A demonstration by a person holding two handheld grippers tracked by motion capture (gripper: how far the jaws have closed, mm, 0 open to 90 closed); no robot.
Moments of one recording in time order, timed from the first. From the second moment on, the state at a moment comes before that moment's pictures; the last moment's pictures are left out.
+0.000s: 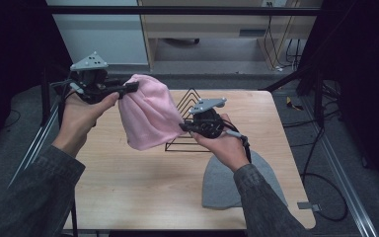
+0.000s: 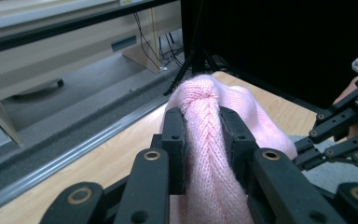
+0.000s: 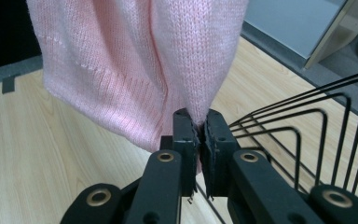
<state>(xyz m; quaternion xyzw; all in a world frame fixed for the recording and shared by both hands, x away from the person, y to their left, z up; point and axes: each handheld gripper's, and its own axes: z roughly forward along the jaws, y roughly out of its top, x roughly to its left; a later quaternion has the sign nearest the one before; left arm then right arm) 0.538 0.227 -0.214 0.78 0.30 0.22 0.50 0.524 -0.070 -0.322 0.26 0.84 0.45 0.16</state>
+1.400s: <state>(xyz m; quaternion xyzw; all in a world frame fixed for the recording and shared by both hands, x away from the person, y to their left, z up) 0.595 0.173 -0.196 0.78 0.26 0.24 0.52 0.575 -0.107 -0.315 0.31 0.80 0.47 0.19</state>
